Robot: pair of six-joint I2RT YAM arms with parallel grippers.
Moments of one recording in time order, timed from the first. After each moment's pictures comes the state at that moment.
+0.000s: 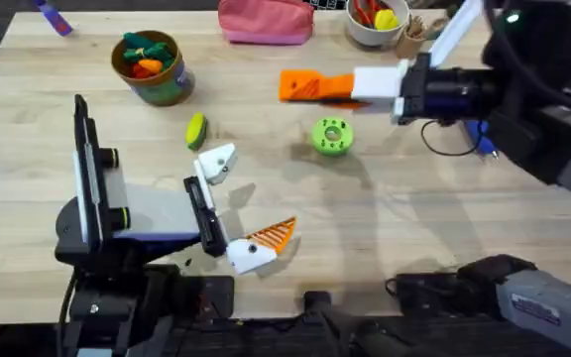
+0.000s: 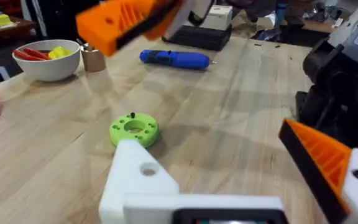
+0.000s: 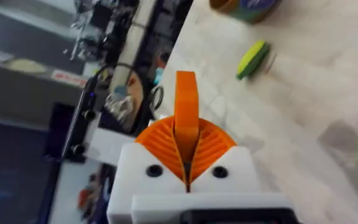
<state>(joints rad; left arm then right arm) -0.02 0.01 0.01 -0.12 1.16 0.07 0.25 1.15 0.69 0.06 -1.03 0.71</state>
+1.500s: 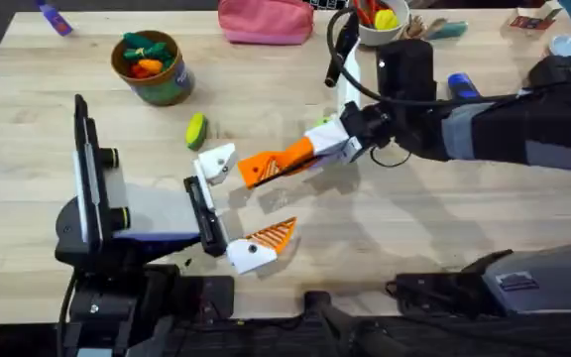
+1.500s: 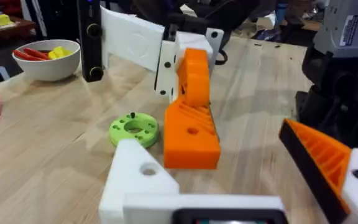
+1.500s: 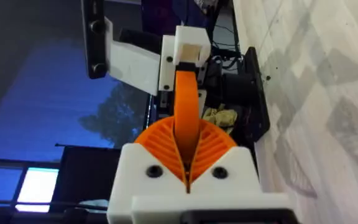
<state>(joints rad) -0.02 0.01 0.01 -0.12 1.16 0.07 0.42 1.63 0.70 0.30 -1.52 0.76</state>
